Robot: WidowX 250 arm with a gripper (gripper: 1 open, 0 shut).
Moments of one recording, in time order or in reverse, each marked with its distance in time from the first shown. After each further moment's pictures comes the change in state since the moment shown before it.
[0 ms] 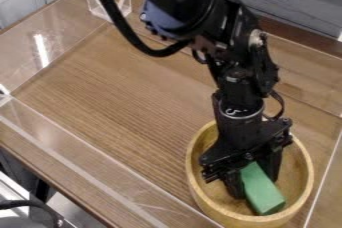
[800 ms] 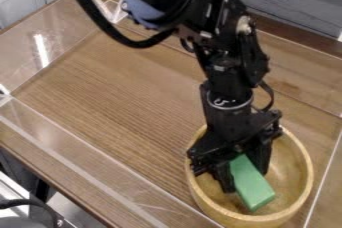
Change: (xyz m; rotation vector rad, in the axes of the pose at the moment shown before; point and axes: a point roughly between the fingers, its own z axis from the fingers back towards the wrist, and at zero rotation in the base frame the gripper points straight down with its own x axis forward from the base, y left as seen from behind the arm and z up) arm 0.003 0.009 0.015 0.005 -0.012 0.027
